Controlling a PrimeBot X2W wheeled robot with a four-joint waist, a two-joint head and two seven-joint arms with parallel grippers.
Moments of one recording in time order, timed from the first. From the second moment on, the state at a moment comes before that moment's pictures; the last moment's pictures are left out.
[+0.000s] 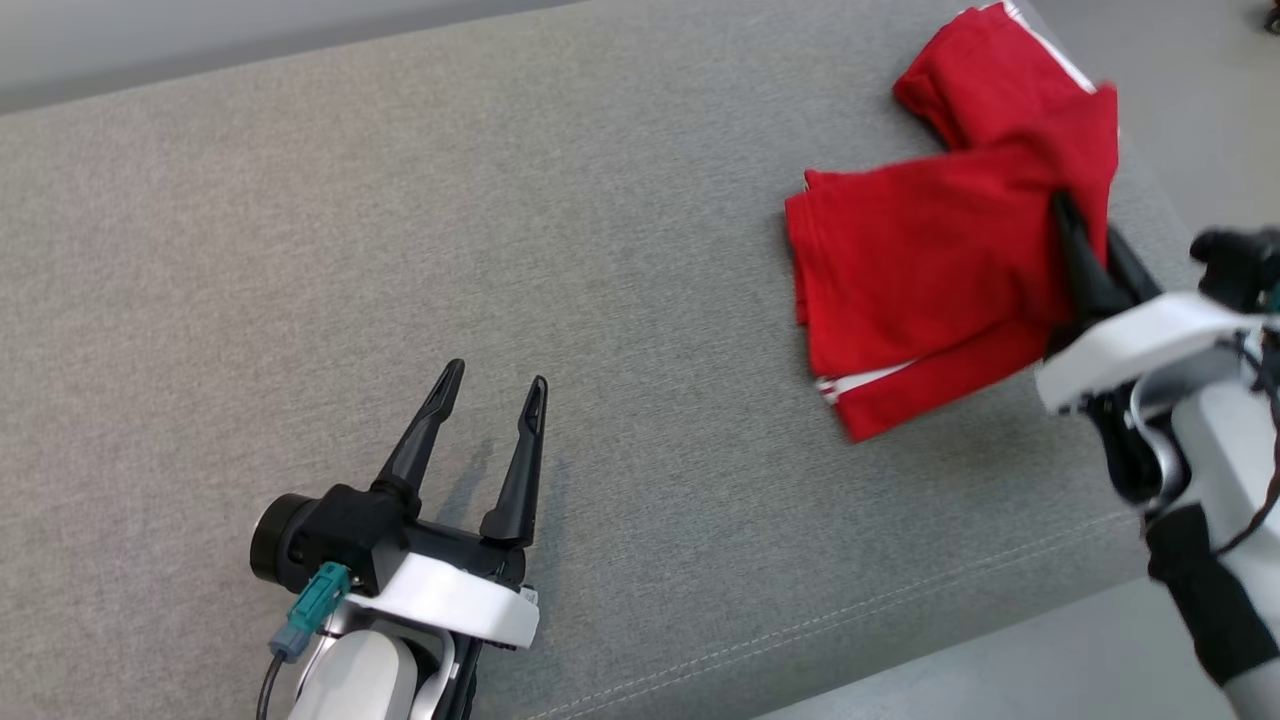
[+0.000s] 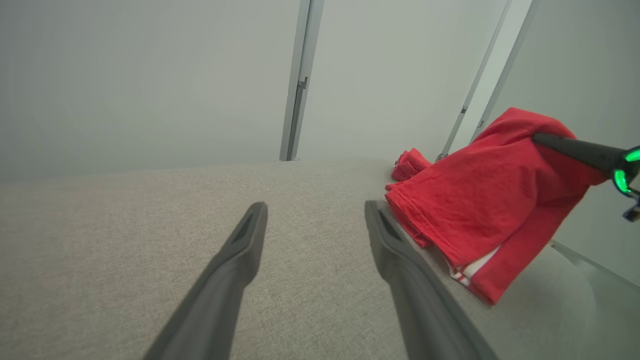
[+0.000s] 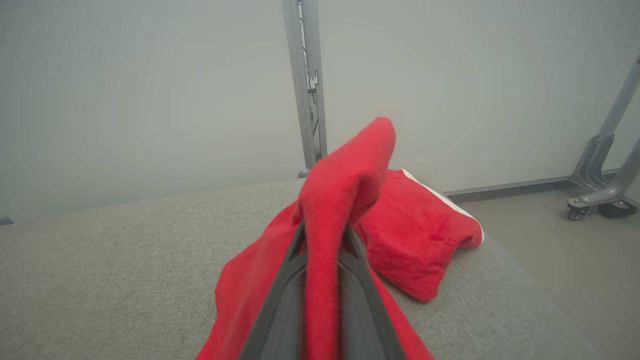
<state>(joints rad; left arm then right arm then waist) -0.18 0.05 -0.27 0.13 -0.24 -0.03 -0.26 -0.67 -0.26 0.31 0.69 0.57 0.13 -0.25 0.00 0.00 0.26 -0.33</state>
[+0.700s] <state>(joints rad) -0.28 0.05 -0.26 0.09 -0.21 -0.05 -0.26 -1.09 -0.49 0.43 0.88 0.56 0.13 -0.21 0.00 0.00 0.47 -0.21</state>
